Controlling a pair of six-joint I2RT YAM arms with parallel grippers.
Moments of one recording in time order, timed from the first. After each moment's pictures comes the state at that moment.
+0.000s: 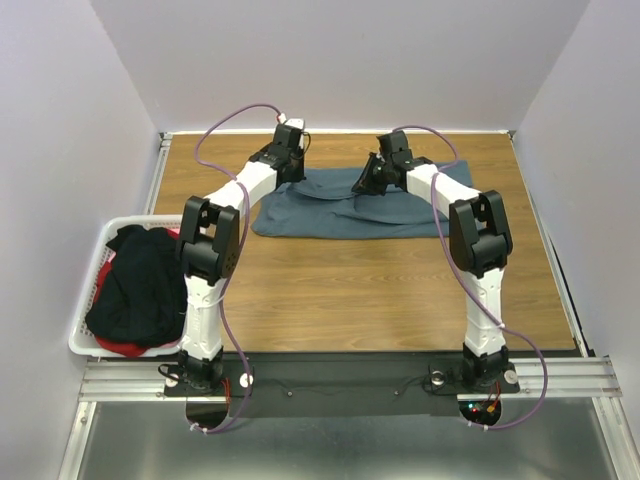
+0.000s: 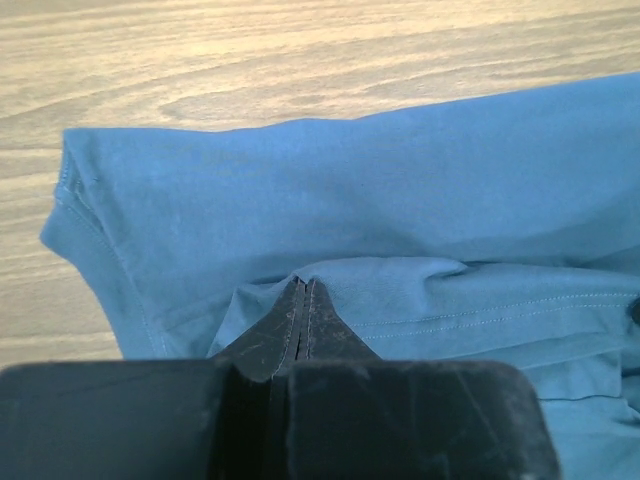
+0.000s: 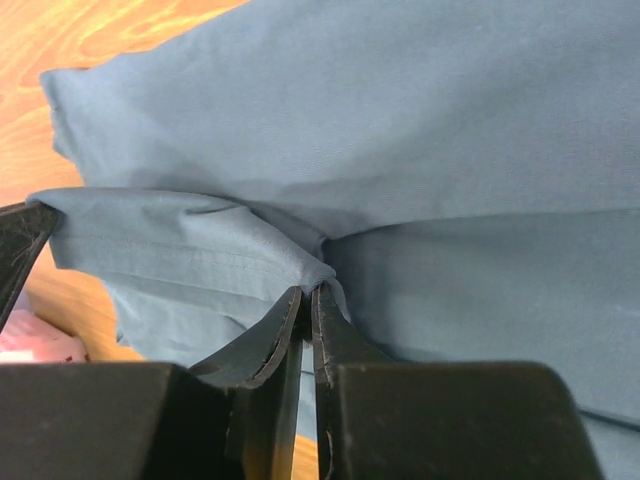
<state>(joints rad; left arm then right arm) -0.38 2.12 1.74 -0.33 -0.13 -0.24 0.34 2.18 1.73 -0.33 -0.25 0.73</state>
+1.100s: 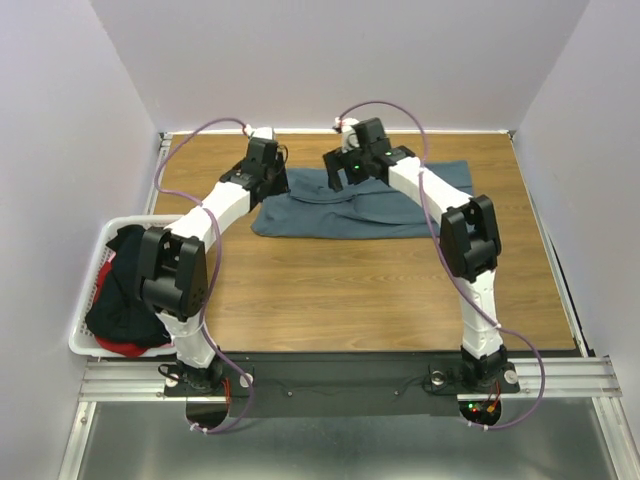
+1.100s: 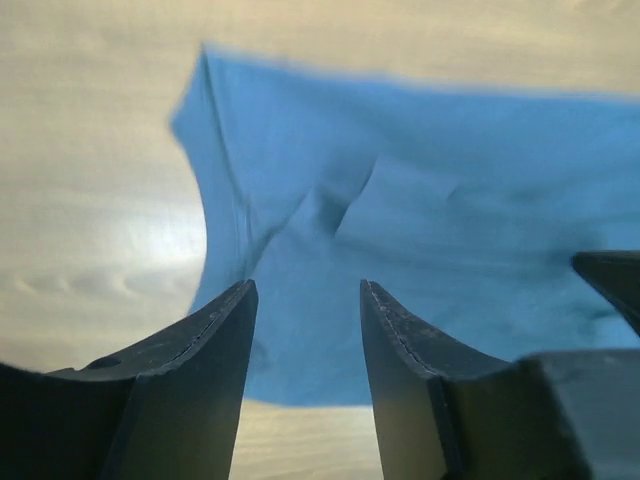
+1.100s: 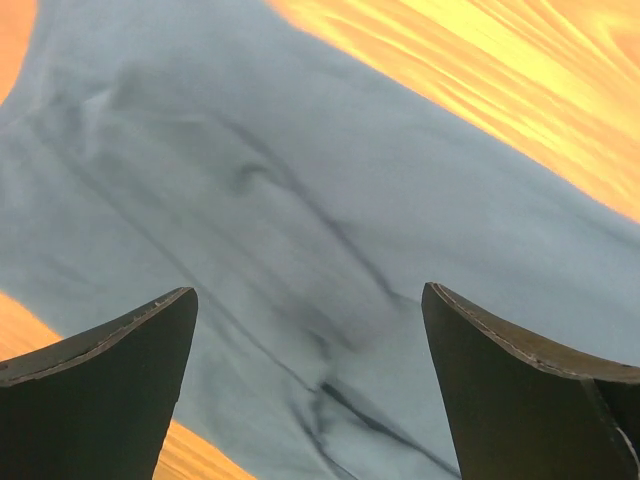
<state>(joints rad) -0.36 1.75 1.40 -0.31 -0.21 -0.38 0.44 2.19 1.92 -0.44 -0.18 0.01</state>
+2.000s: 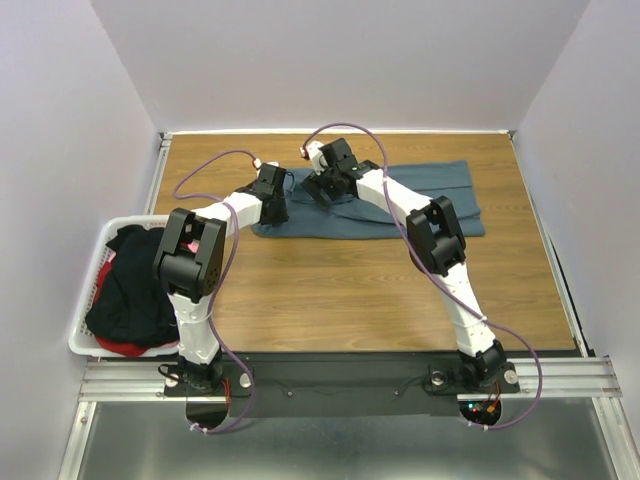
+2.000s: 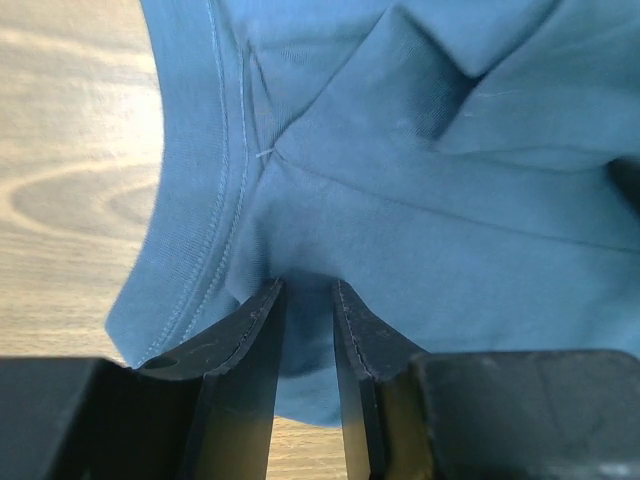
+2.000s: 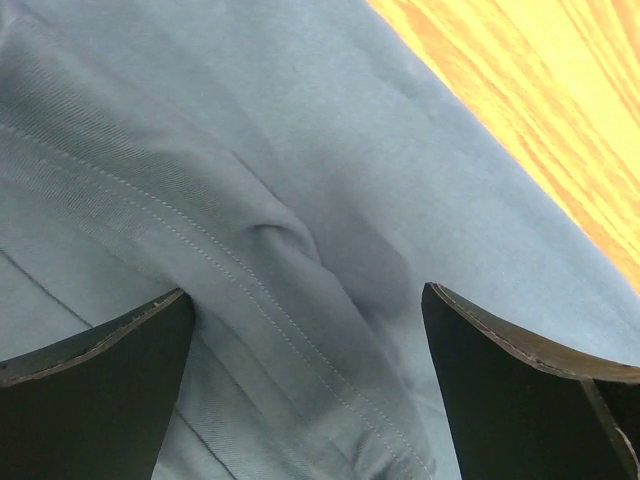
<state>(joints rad) -0.36 1.92 1.25 -0.27 -0.17 -0.42 0.57 2.45 2.11 -0.46 0.05 -0.27</state>
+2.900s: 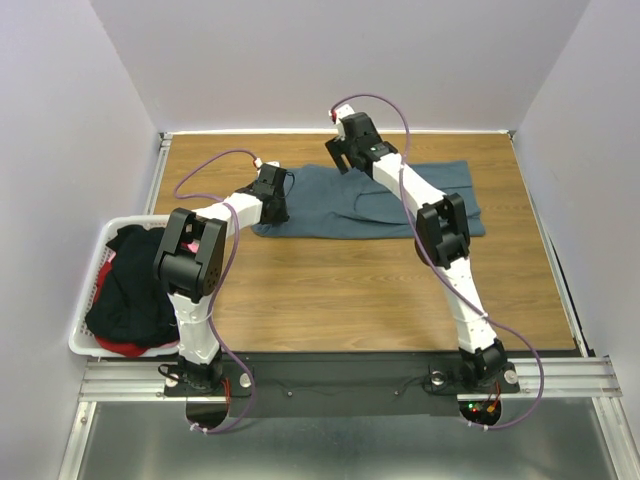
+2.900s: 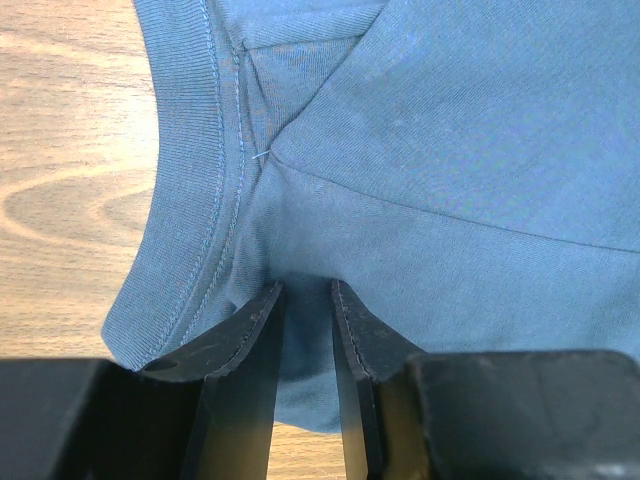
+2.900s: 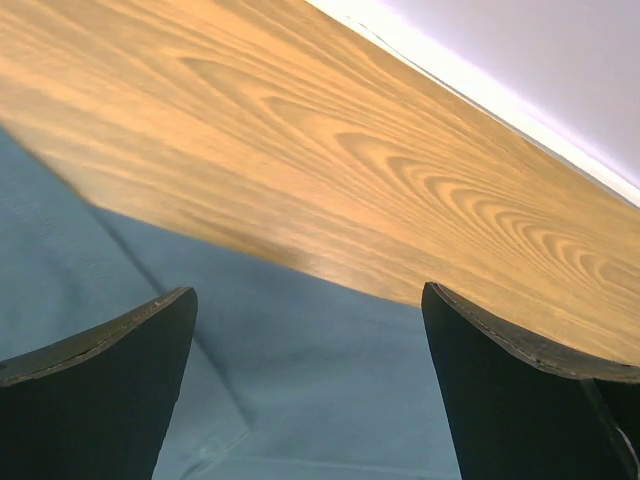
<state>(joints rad) -0.36 1.93 1.24 -0.24 -0.17 -0.41 0.48 2.52 2.33 -0.43 0.34 -0.24</state>
